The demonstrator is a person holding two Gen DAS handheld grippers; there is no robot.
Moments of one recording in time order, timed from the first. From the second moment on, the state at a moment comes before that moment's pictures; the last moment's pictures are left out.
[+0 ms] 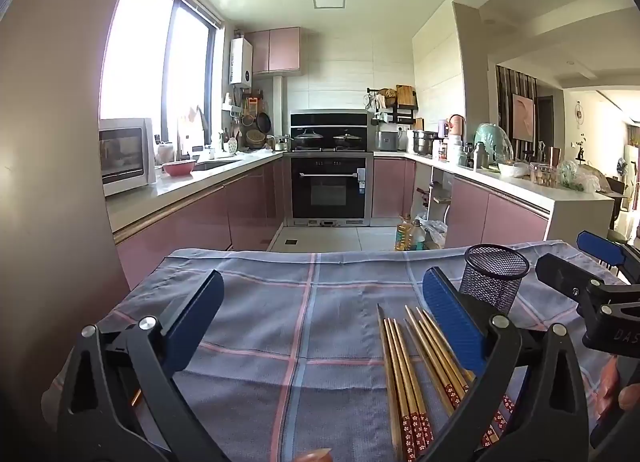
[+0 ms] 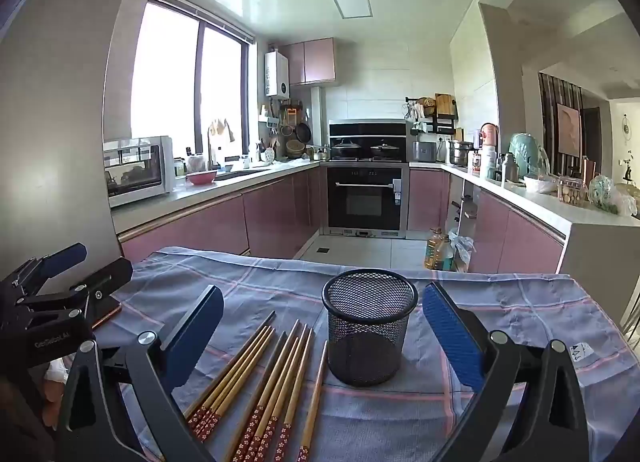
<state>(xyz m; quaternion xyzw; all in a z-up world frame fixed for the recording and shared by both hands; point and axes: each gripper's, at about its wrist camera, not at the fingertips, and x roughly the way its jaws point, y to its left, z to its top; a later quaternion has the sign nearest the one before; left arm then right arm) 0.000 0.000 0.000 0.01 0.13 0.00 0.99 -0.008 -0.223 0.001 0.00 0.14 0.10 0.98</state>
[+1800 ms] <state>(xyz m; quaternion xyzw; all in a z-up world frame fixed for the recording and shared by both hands) -0.005 -0.002 0.003 0.01 0.10 0.00 0.99 -0.008 -0.225 -0.001 0.00 0.14 0.10 0.98</state>
